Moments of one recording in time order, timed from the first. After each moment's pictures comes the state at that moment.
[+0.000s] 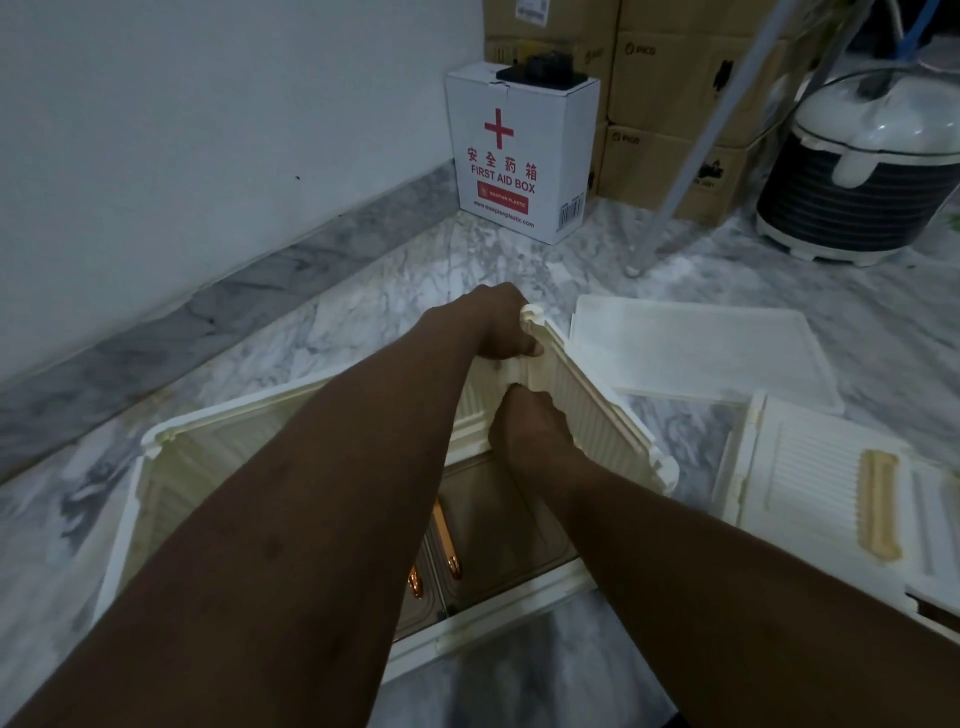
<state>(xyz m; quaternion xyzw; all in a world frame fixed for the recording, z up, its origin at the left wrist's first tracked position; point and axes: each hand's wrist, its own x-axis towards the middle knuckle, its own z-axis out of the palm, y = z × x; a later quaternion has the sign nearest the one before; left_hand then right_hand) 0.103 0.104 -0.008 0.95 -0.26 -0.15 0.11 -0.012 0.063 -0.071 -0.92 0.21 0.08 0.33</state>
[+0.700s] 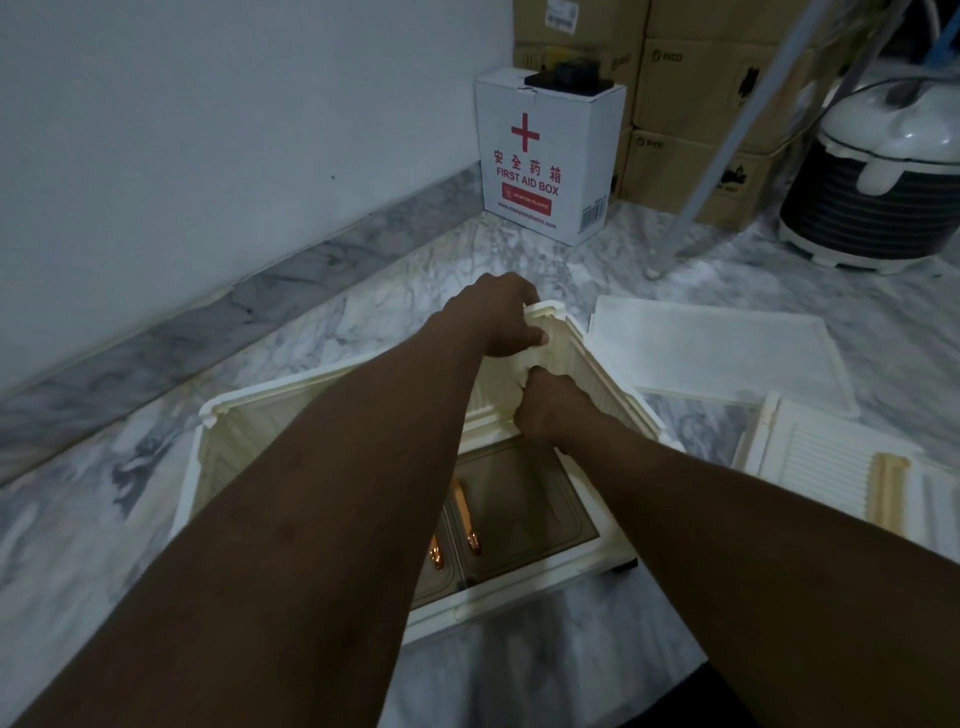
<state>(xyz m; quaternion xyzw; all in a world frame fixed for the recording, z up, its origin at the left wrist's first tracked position) 0.075 0.131 0.010 0.96 -0.24 -0.07 0.15 -0.017 0.053 -0.048 -0.93 0.14 0.13 0.30</state>
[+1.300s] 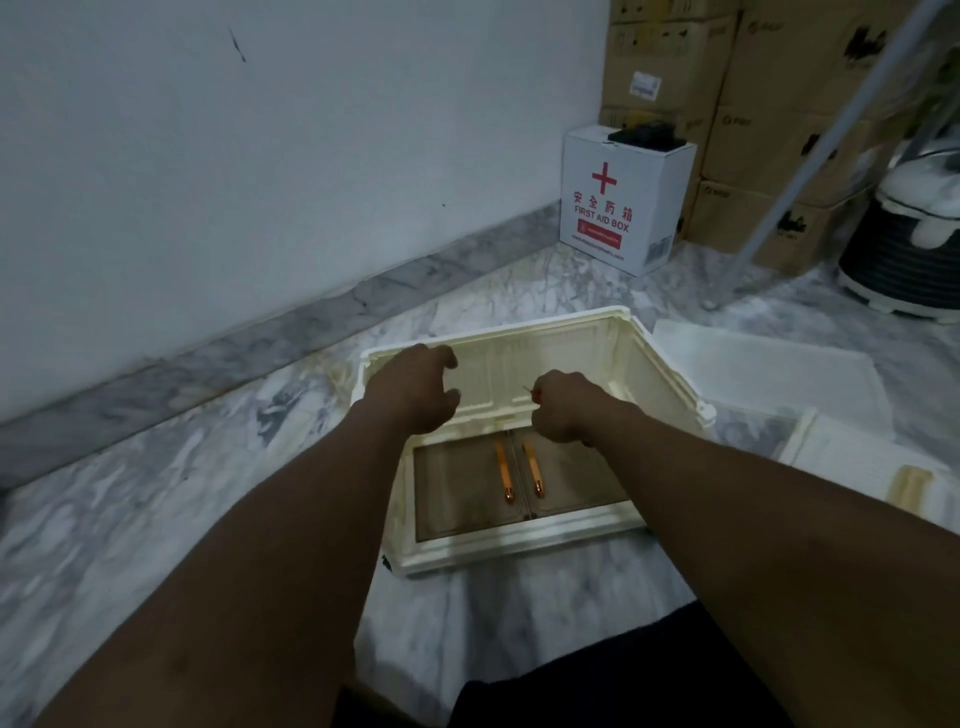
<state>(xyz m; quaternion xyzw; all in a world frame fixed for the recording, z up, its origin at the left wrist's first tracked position) -0.068 0.320 0.024 0.99 -0.10 0.00 0.11 -0.089 0.122 0.012 -0.96 0.01 0.16 0.21</state>
